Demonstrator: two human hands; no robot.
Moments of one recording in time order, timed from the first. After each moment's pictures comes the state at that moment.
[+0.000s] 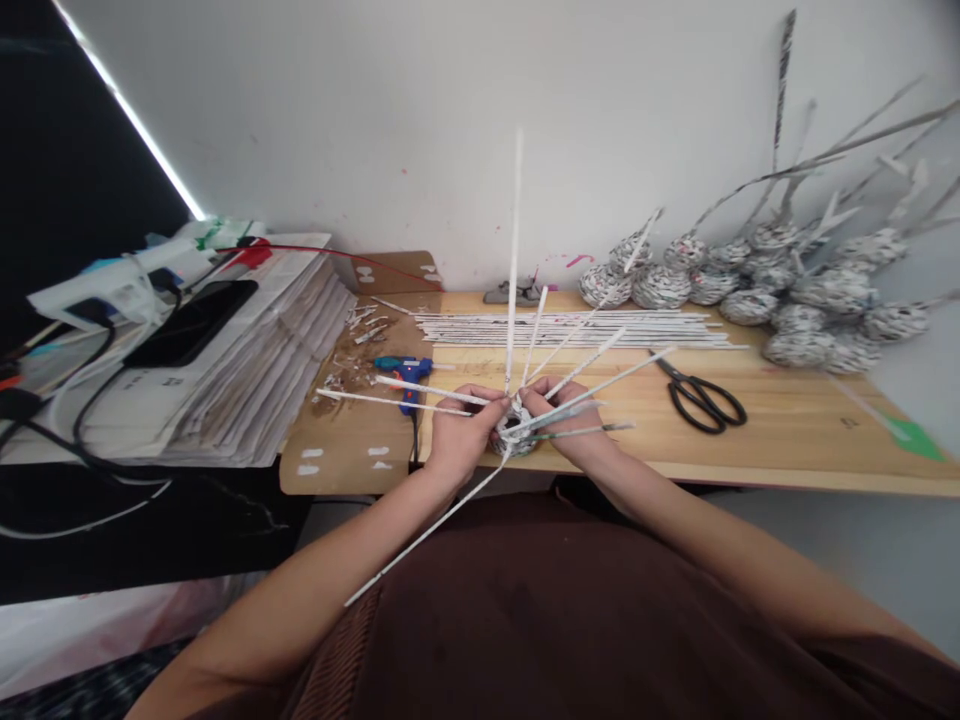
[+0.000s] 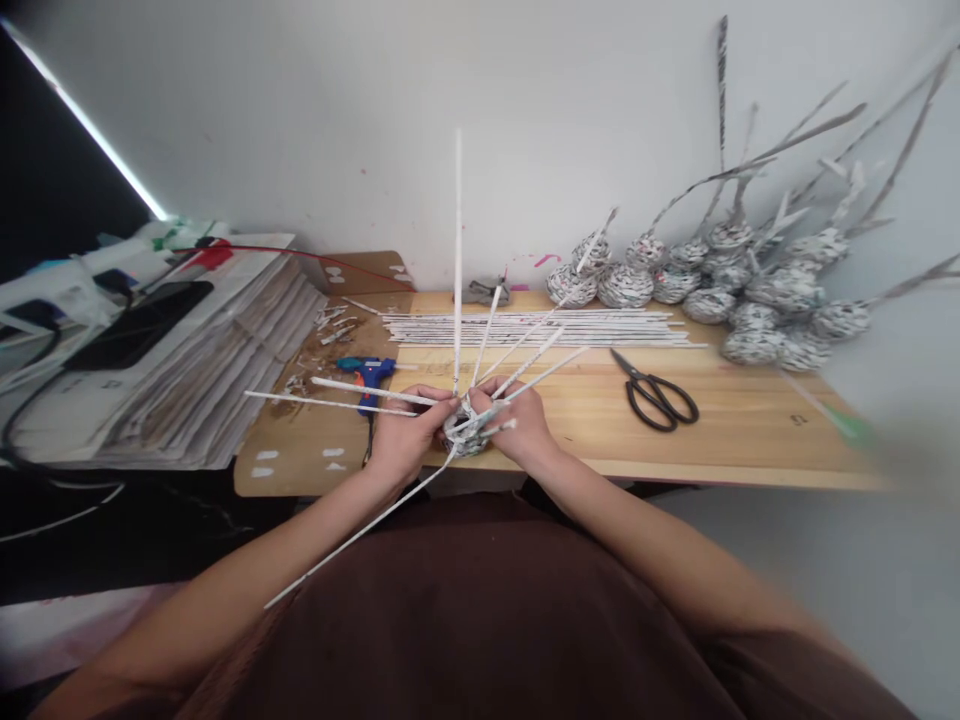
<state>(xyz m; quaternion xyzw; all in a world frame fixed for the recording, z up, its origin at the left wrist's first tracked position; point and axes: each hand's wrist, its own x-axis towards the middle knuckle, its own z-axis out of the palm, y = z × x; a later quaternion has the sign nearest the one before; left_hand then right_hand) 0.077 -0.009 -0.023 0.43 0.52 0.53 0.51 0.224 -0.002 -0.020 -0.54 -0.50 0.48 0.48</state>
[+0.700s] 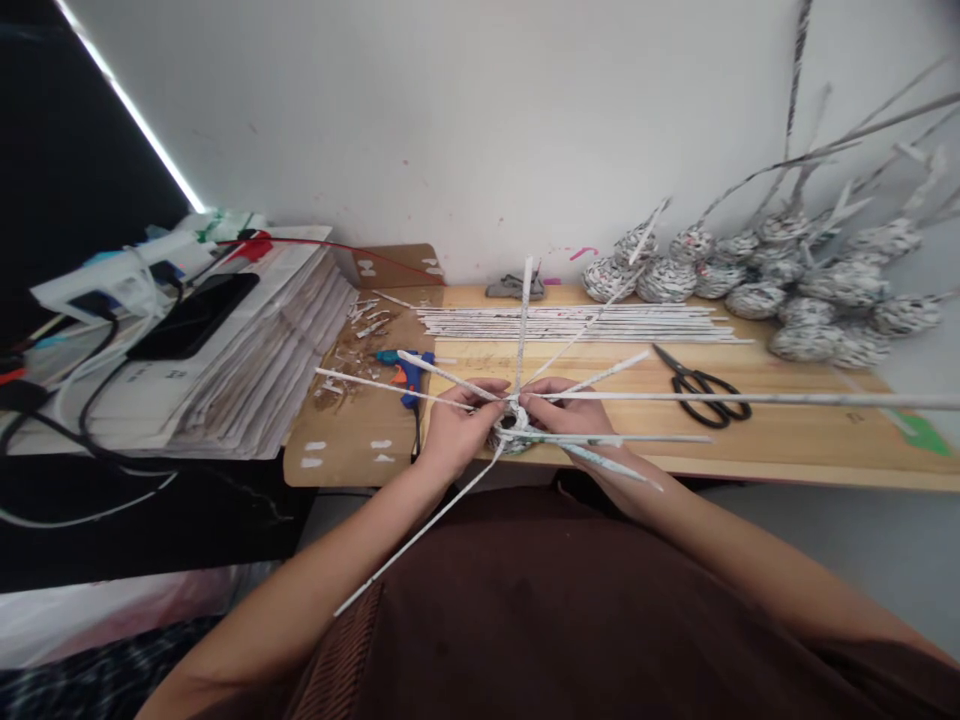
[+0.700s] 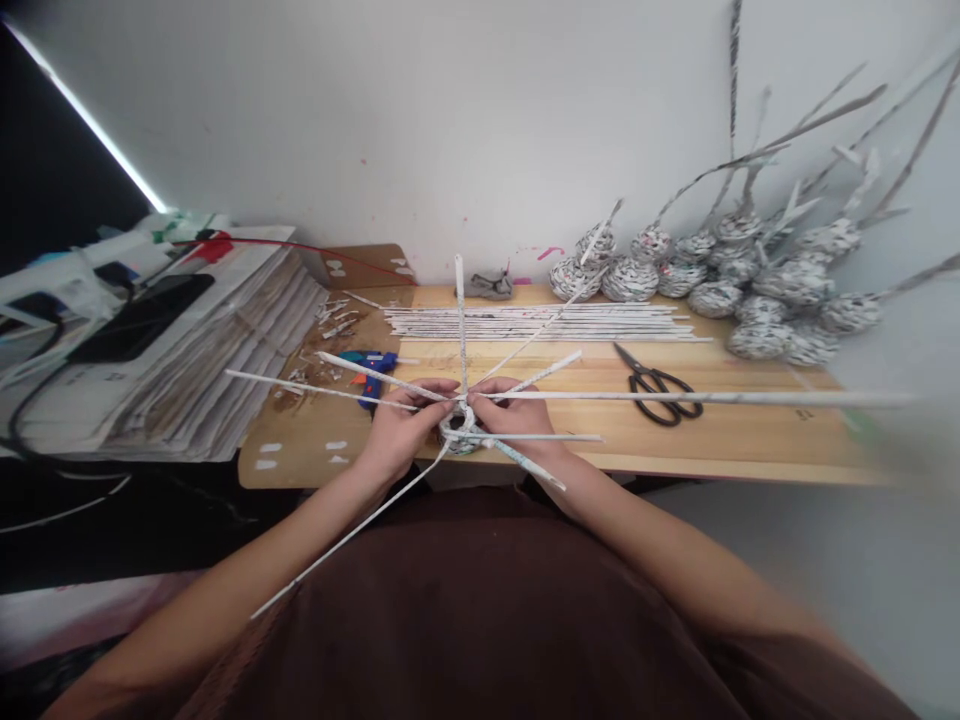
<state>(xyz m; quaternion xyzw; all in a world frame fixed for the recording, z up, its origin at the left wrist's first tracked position) 0.063 -0.011 -0.019 0.48 0.49 0.51 0.52 0.223 -0.011 -0.020 -0.53 -0.47 0.51 0.49</state>
